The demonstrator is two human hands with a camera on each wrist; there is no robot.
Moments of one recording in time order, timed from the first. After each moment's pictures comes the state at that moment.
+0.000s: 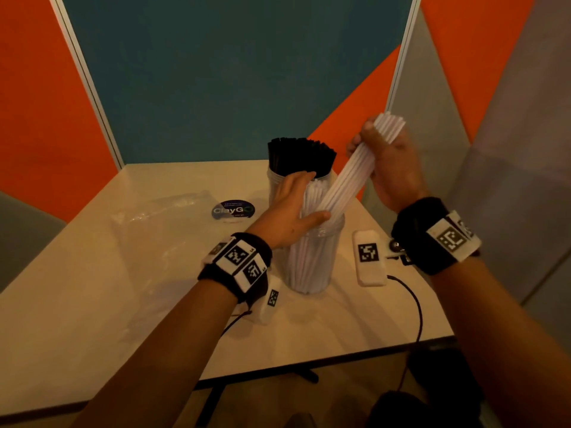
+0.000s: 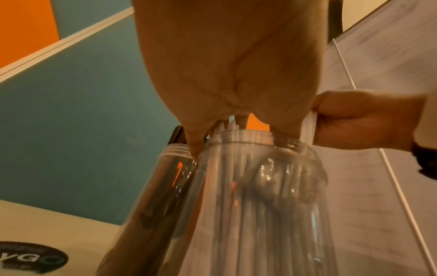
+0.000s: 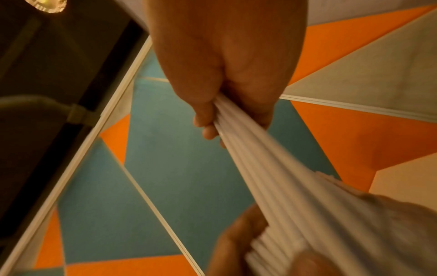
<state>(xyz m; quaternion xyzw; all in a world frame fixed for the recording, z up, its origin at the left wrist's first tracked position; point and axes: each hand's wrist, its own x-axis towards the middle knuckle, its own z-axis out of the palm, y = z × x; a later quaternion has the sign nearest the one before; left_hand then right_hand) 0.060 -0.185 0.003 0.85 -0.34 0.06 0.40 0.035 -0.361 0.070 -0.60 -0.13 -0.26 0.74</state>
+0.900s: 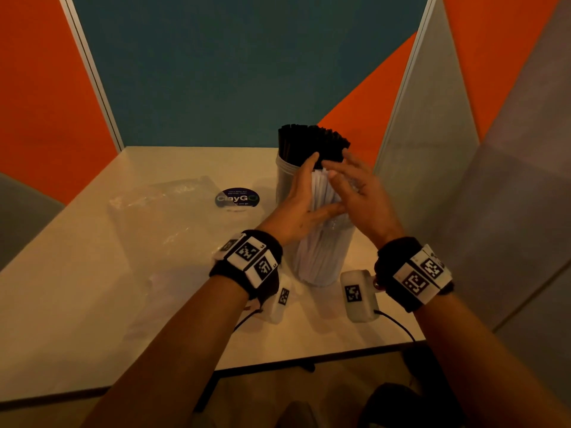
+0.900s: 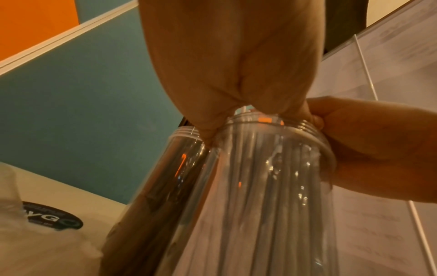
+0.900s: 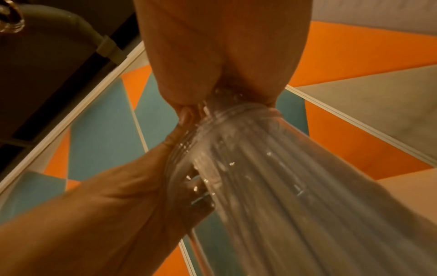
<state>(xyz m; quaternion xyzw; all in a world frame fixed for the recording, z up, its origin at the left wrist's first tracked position) 0.061 -0.190 -0.010 0.78 -0.34 -0.01 0.54 0.034 -0.331 0.006 -0.85 -0.09 -0.24 0.47</state>
